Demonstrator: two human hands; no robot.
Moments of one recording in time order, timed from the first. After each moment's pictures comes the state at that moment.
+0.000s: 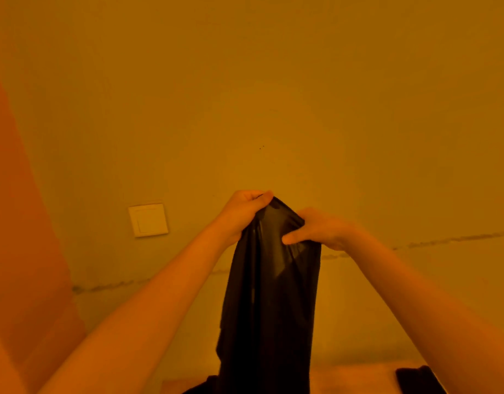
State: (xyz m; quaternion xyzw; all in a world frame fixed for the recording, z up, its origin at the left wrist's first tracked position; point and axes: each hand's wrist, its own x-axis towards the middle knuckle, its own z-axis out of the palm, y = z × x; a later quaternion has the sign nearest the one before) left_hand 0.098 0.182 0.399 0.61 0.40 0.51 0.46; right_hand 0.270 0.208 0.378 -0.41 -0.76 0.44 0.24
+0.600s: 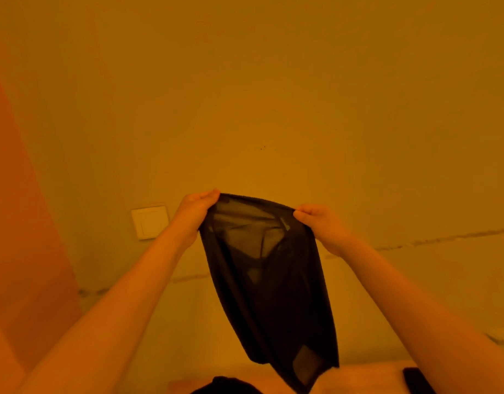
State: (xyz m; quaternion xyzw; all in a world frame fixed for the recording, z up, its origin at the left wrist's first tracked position) left_hand 0.028 0.186 0.399 0.51 0.47 0.60 0.40; right_hand 0.262 0.217 0.357 -0.41 -0.65 0.42 0.48
